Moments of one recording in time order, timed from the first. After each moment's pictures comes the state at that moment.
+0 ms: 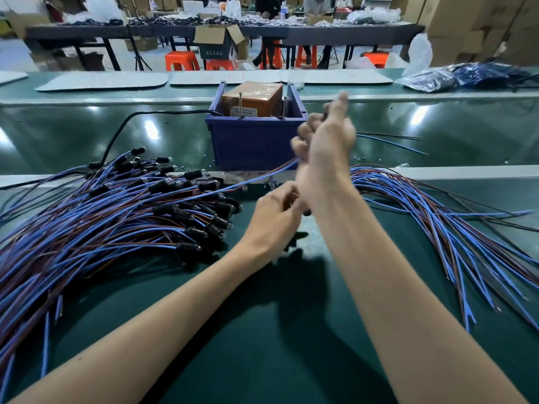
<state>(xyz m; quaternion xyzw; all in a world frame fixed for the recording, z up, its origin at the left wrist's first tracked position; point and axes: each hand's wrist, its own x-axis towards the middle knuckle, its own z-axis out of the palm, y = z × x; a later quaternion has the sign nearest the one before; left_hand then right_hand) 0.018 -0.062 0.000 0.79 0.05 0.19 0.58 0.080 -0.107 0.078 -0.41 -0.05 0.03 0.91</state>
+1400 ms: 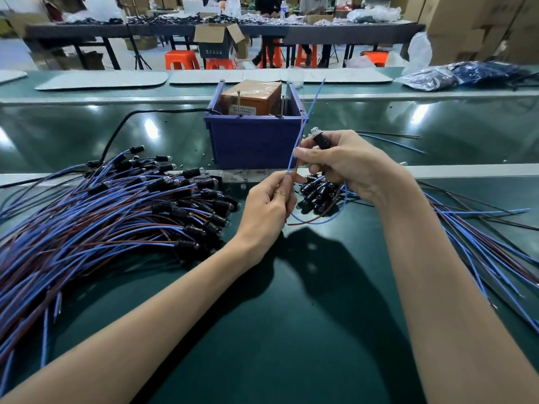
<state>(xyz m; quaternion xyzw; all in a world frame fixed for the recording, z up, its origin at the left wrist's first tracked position) 0.022 -0.060 -0.002 0.72 0.03 0.25 0.65 0.113 -0.163 0.067 -0.74 -0.23 0.18 0.61</state>
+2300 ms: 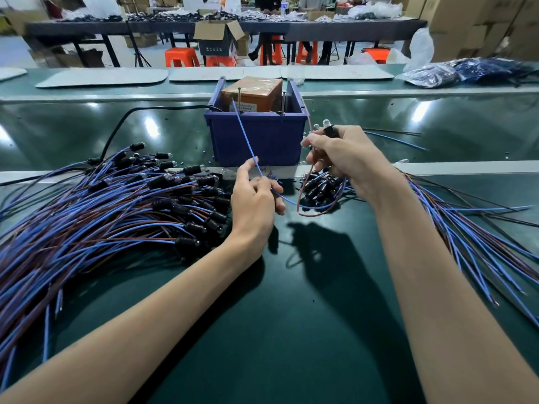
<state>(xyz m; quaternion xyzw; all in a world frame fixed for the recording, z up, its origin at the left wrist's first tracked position) 0.030 -0.050 -0.004 0.63 0.18 0.30 0.69 0.117 -0.156 0.060 -0.78 -0.19 0.11 0.59</state>
